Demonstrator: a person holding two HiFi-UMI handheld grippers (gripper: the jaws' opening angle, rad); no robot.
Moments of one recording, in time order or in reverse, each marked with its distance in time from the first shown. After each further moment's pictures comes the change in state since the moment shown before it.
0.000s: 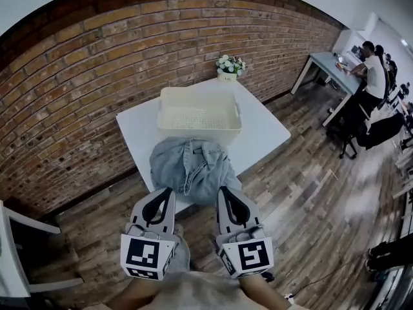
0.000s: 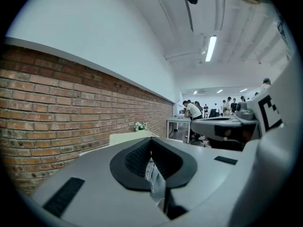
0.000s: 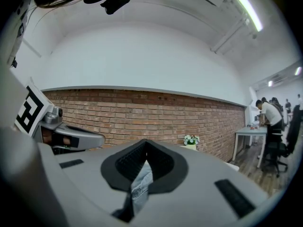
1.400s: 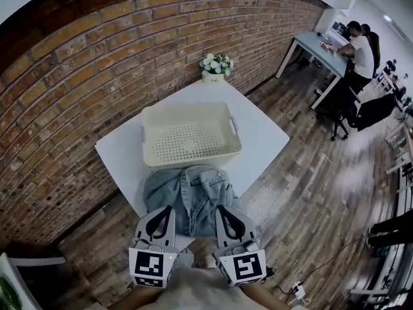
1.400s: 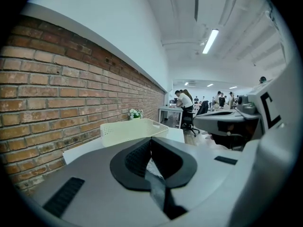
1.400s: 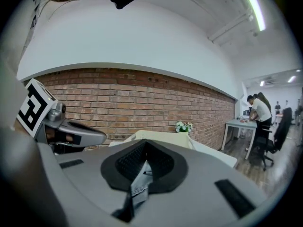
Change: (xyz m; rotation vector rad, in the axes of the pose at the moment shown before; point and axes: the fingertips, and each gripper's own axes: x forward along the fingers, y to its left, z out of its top) left arm 0.122 0.066 -0.045 0.004 0.156 -0.156; right arm 0.109 -0.035 -0.058 0.020 0.169 -0.127
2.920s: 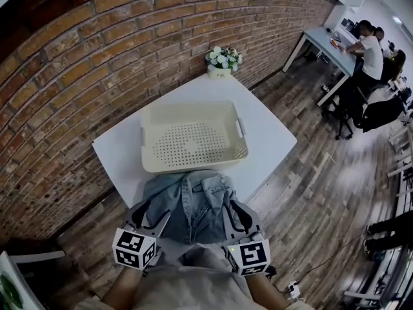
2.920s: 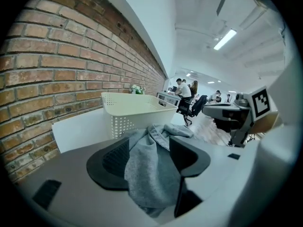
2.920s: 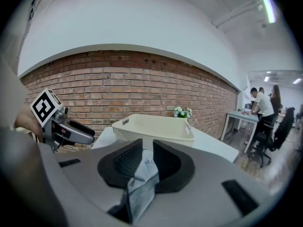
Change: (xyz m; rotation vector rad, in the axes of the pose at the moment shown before) left arm 0.051 0.056 -0.083 -0.154 0.231 -0.100; right arm 0.048 -0.046 -0.057 0.004 0.171 0.020
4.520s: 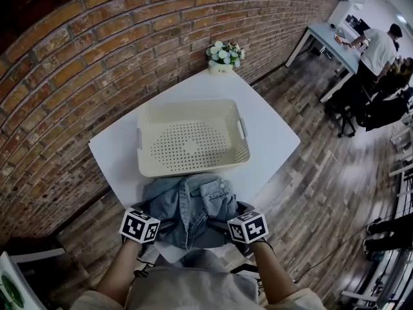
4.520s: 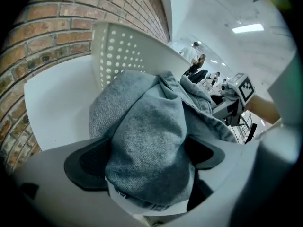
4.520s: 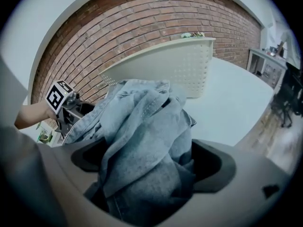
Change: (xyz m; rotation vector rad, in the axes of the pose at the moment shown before) left arm 0.071 0.019 -0.108 -0.108 0.516 -0.142; right arm 0.056 -0.013 -0.158 0.225 0.657 0.311
